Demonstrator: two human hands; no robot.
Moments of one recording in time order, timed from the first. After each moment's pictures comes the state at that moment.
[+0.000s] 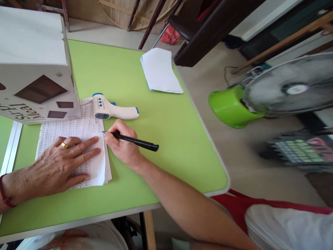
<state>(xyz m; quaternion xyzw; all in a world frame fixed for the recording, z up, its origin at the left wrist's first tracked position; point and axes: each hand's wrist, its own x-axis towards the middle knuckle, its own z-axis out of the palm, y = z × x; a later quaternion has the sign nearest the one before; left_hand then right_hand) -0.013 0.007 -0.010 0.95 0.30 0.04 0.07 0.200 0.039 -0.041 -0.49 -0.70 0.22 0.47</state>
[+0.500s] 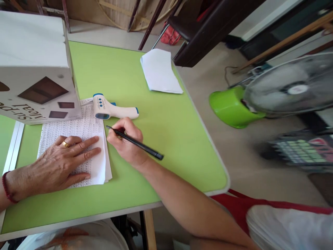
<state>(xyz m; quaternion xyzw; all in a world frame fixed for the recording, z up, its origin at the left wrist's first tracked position) -0.015 0.008 -0.012 0.95 0.30 0.05 0.07 0.205 0.041 -0.039 -0.47 -0.71 0.15 0.50</state>
